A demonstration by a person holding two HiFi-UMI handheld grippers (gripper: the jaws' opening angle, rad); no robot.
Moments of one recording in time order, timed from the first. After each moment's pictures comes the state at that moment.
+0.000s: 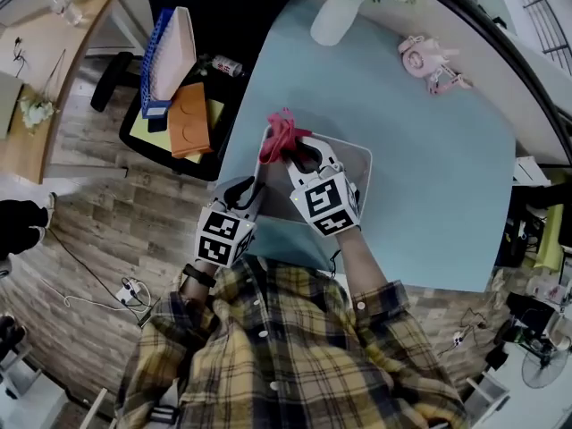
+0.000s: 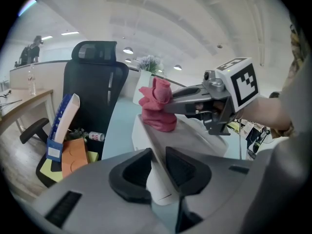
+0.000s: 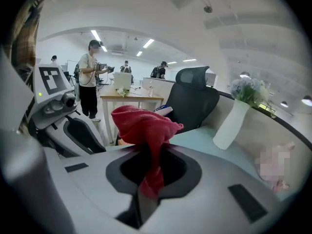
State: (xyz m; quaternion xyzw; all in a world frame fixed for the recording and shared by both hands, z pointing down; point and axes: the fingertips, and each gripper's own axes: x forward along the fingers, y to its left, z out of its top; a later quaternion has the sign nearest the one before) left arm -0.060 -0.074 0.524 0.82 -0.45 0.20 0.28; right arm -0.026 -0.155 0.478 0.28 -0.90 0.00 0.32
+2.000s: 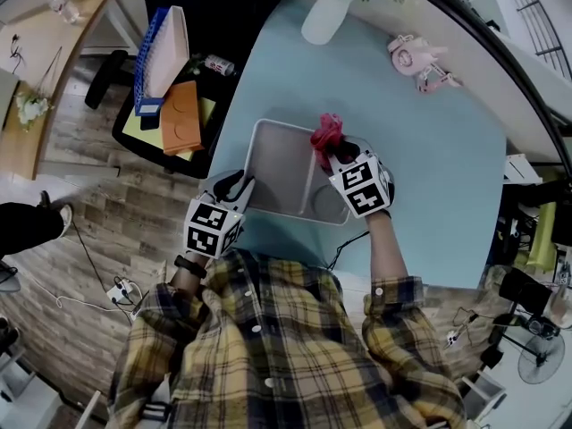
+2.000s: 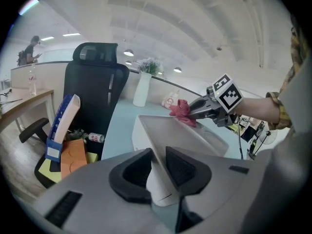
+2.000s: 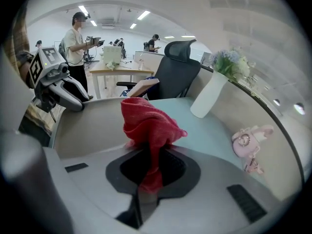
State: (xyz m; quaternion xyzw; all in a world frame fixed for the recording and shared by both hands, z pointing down) left arm -0.062 -0.075 0.523 0.82 -0.46 0.19 0.28; right arm 0.094 -0.177 0.513 0.30 -0.84 0.03 0.45
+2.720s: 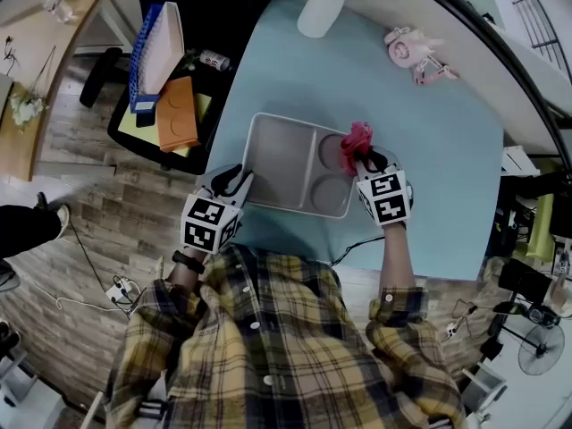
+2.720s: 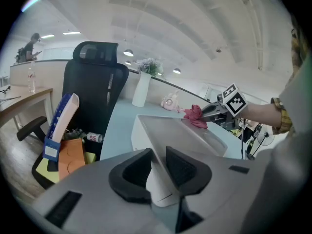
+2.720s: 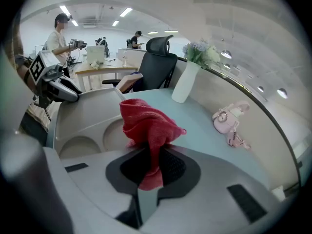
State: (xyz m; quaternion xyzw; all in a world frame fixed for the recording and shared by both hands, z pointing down) left arm -0.063 -0.075 0.523 0.83 -0.45 0.18 0.28; right arm 0.174 -0.164 0.511 0.39 -0.80 0.07 0.45
